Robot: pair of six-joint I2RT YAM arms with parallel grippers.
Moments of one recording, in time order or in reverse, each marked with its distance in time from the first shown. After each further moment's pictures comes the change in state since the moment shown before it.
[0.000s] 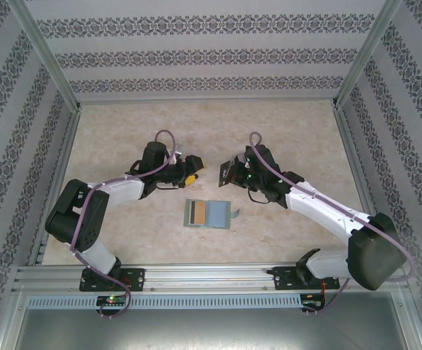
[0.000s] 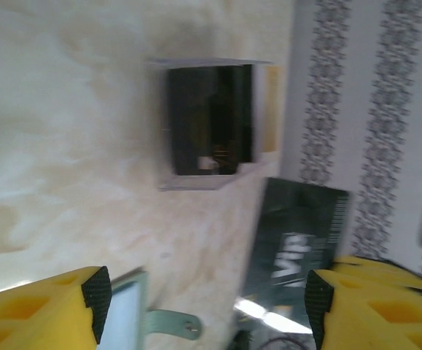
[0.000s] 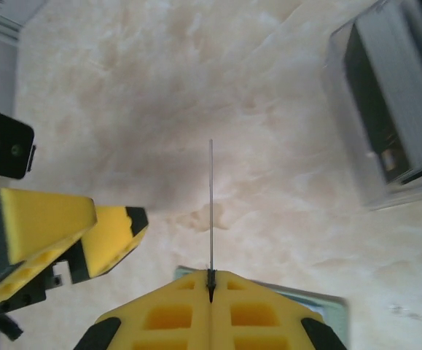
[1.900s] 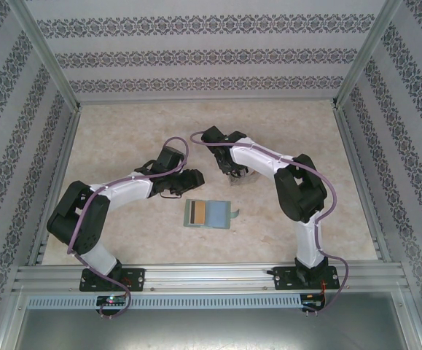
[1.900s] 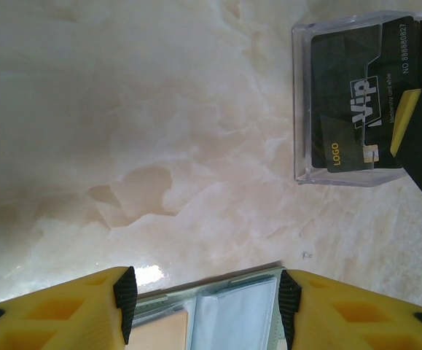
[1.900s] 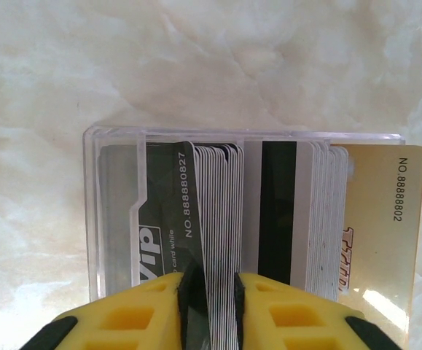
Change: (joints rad) left arm -0.119 -0.010 0.103 -0.486 -0.377 0.237; right arm 0.039 0.740 0.764 -0.717 0.593 -0.581
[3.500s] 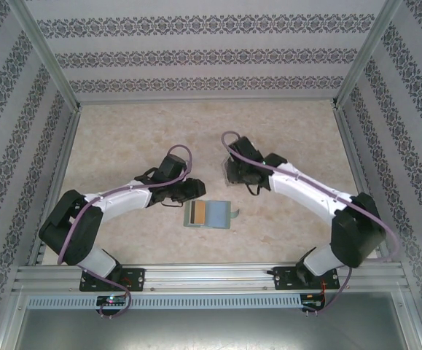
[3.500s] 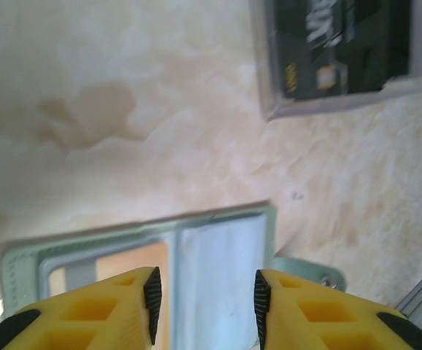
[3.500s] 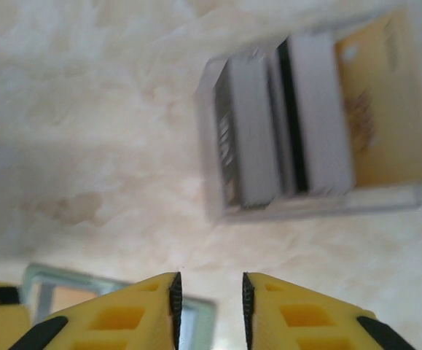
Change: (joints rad) left arm -0.077 -0.090 -0.061 0.002 -0.002 0.013; right arm 0.014 -0.510 -0.427 0.275 -0.282 0.221
